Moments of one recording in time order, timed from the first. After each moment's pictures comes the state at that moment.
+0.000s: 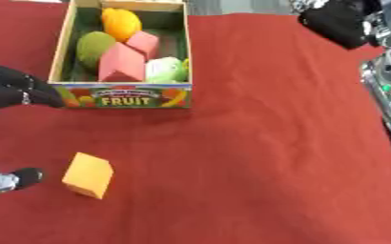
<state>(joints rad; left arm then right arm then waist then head) -0.76 0.83 -0.52 -1.99 -0.48 -0.03 -0.58 -0.45 -0.76 -0.04 -1.99 0.24 0.00 -0.19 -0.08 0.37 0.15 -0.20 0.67</state>
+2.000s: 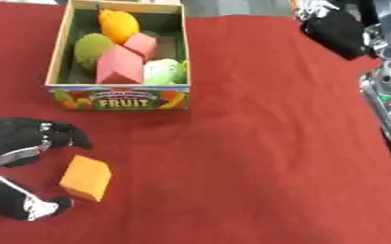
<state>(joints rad) -0.72 0.66 -0.60 -1.92 -0.67 0.18 -0.81 -0.43 -0.74 -0.04 -1.99 0.24 0.02 -0.19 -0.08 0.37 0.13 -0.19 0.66</state>
